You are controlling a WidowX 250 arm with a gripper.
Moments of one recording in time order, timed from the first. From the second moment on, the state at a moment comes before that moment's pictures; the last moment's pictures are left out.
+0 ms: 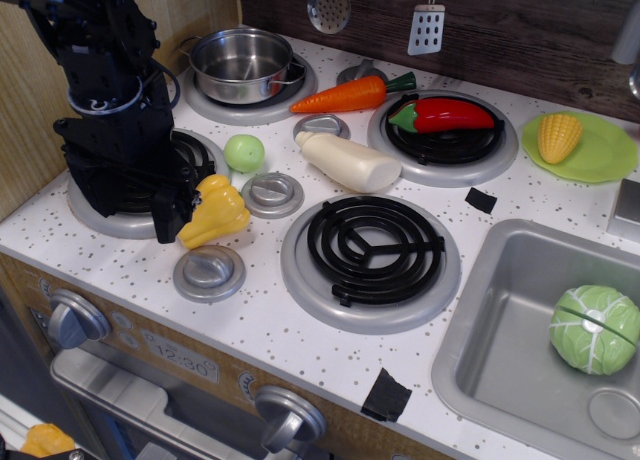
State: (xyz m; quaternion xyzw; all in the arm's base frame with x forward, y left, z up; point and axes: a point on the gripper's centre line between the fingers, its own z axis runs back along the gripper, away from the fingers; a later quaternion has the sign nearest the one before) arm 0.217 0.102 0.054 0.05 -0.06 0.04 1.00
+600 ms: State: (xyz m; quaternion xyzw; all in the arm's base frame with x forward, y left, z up) arm 0.258 0.067 0.061 0.08 -0.08 -0.07 0.99
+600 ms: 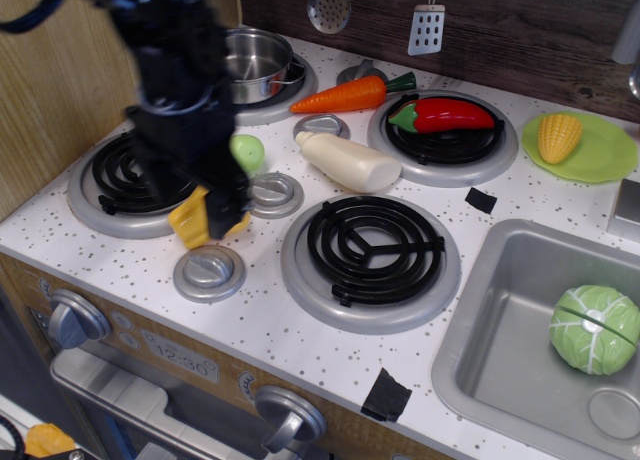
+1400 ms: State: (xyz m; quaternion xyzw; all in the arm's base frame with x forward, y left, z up) arm 0.404 -0.021 0.075 0.10 -0.16 -0.26 0.95
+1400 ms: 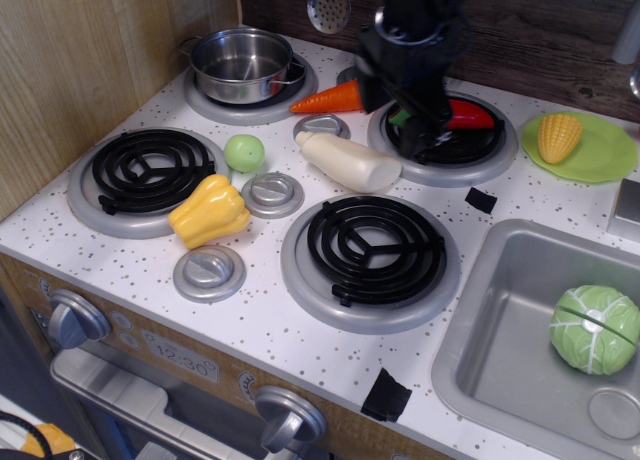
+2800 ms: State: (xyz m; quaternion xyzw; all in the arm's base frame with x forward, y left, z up) arm 0.447 -0.016 0.035 0.06 -0.15 -0.10 0.98
